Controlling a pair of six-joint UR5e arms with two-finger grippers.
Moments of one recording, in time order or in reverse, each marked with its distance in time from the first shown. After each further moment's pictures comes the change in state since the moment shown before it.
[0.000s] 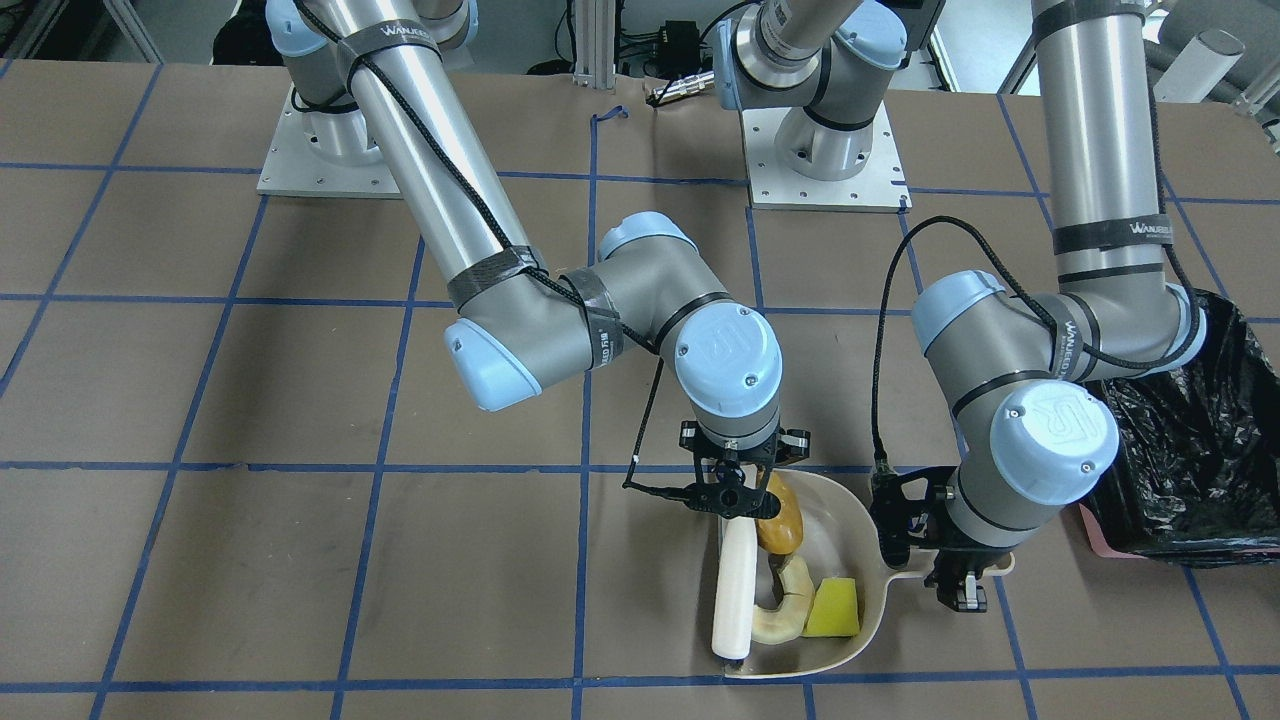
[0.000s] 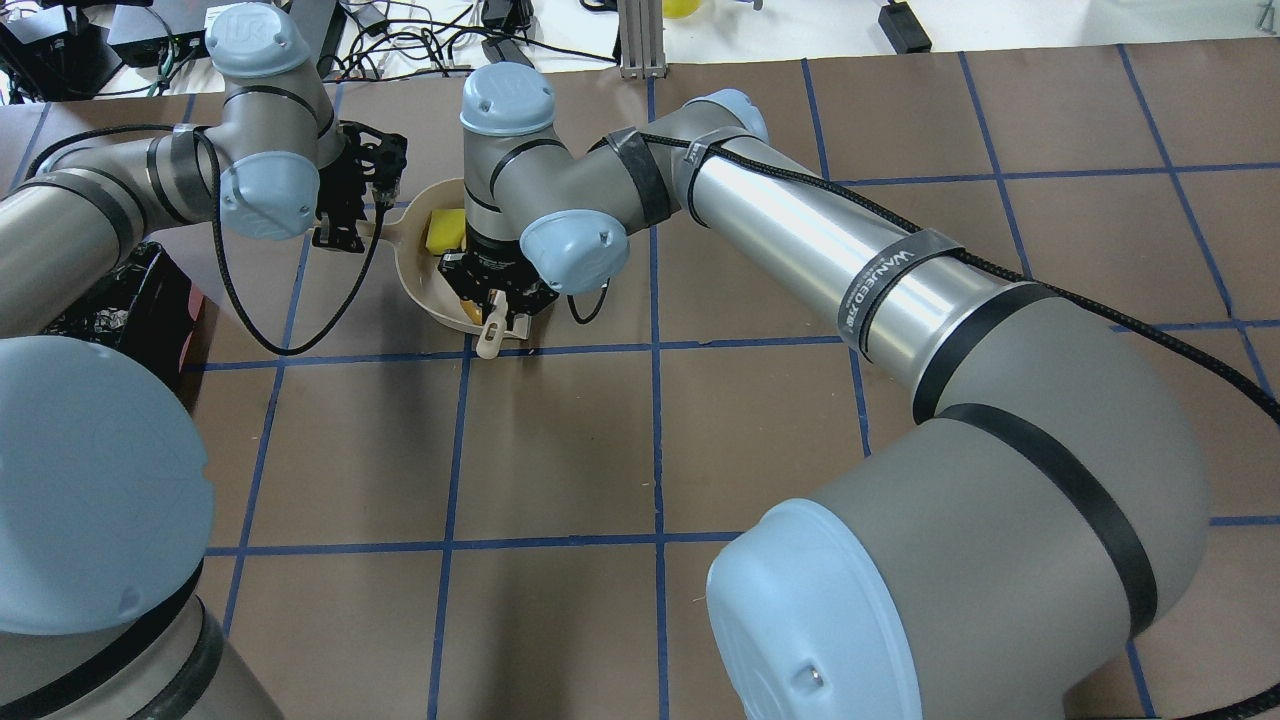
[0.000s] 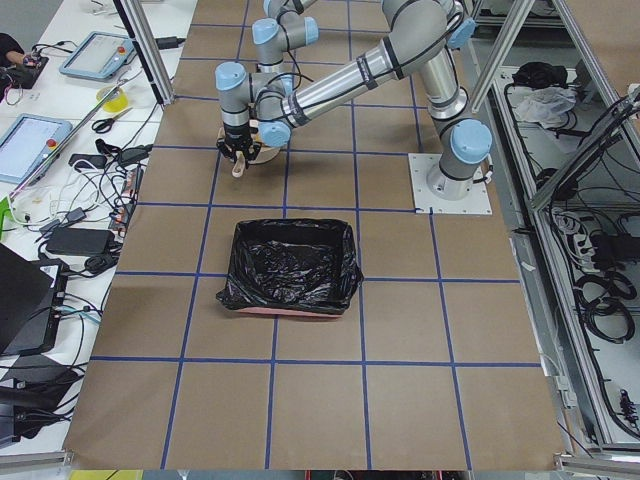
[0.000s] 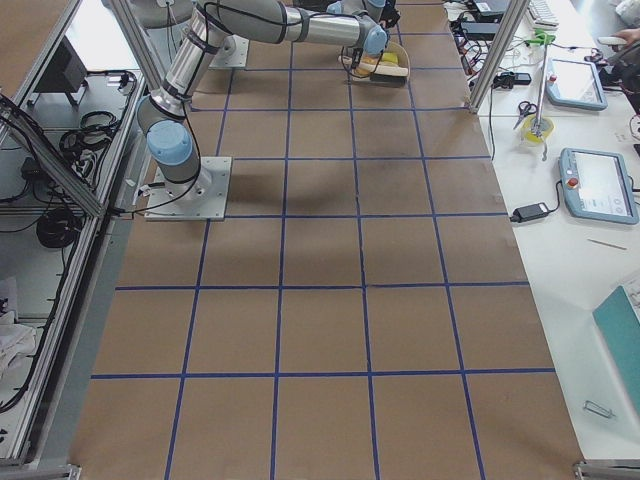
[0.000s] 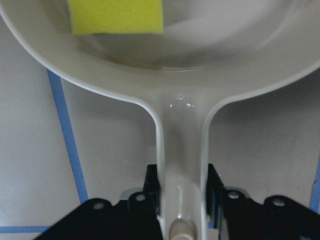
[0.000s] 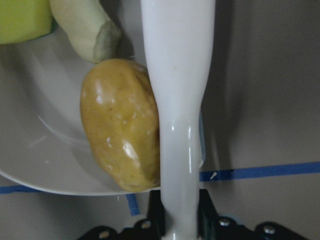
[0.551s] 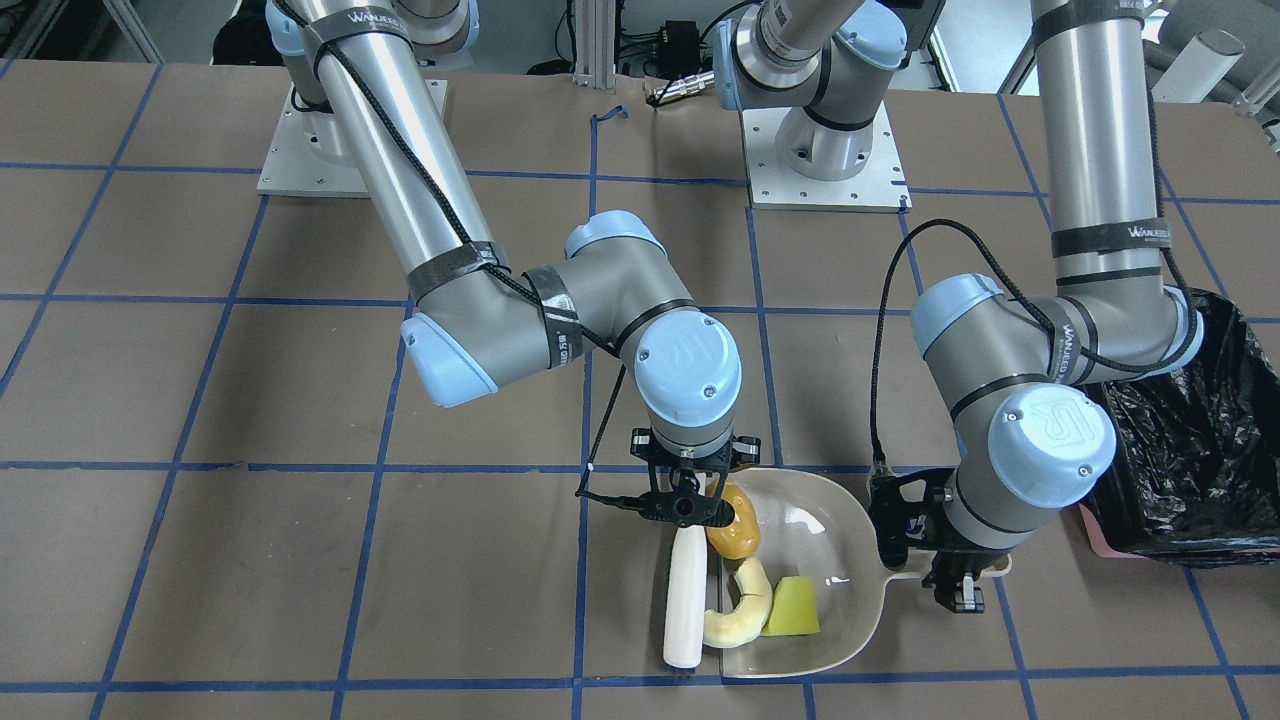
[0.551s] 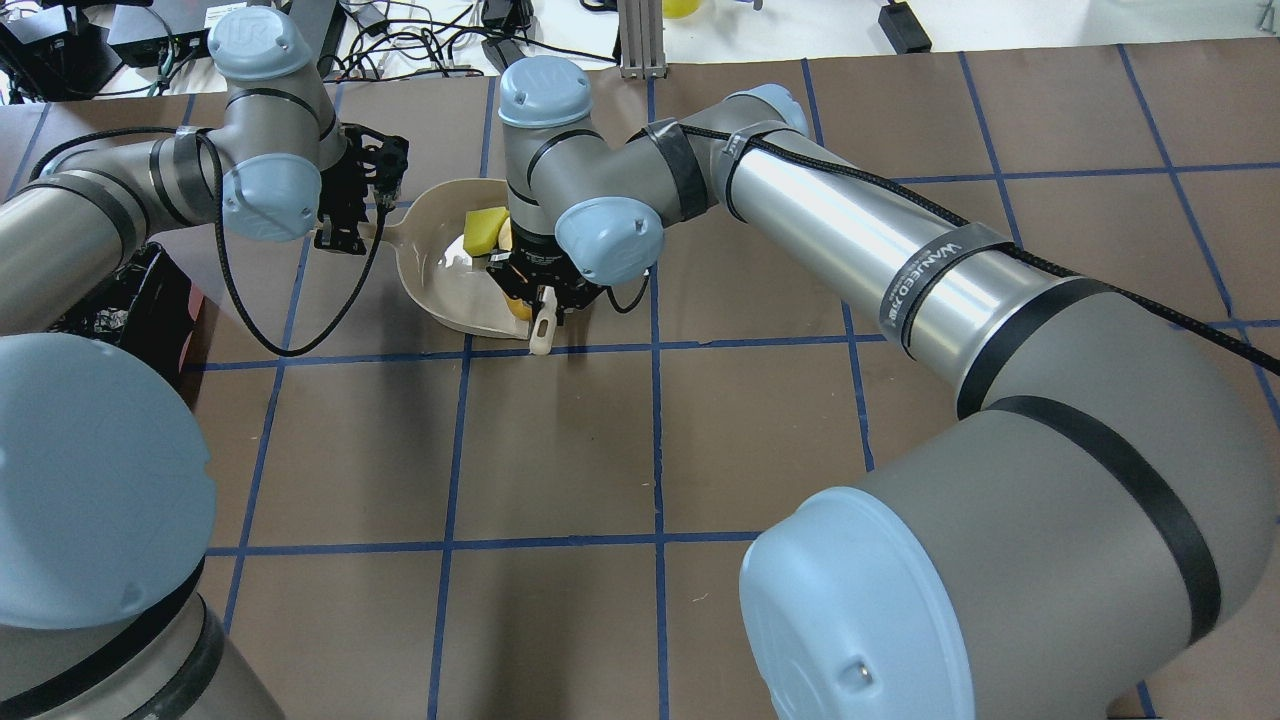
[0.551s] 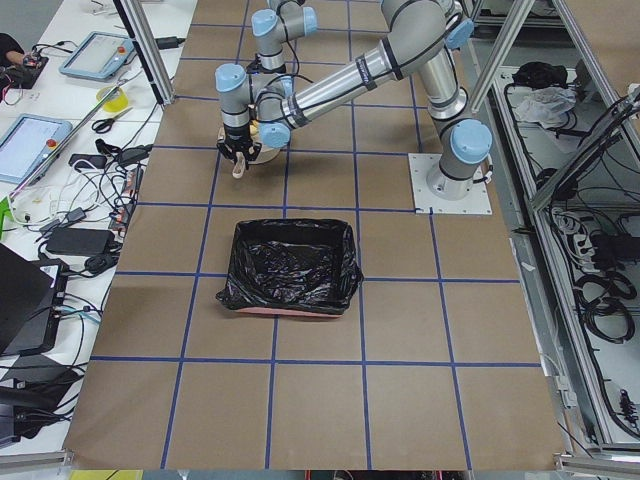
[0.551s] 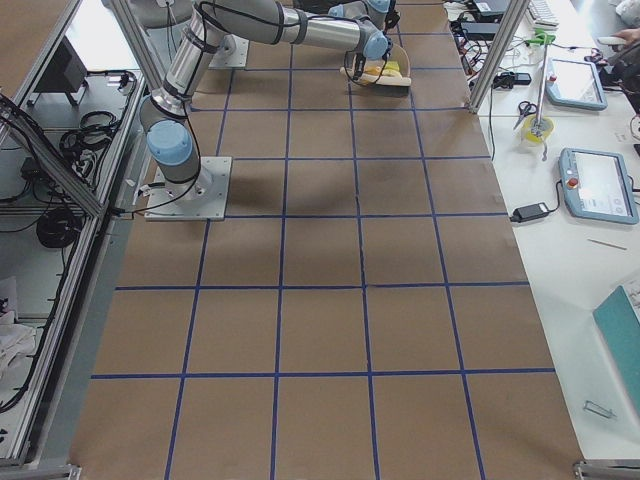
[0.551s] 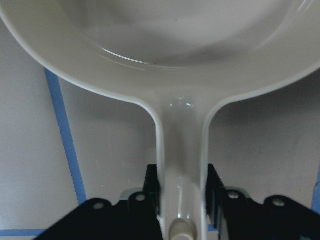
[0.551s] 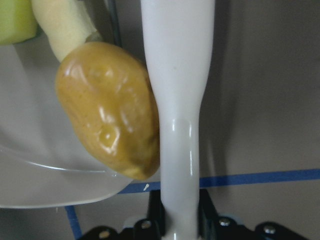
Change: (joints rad) left arm 0.000 -0.005 -0.001 0.003 -0.003 0.000; right arm -0.044 -0.031 0.055 0.043 -0.089 -0.095
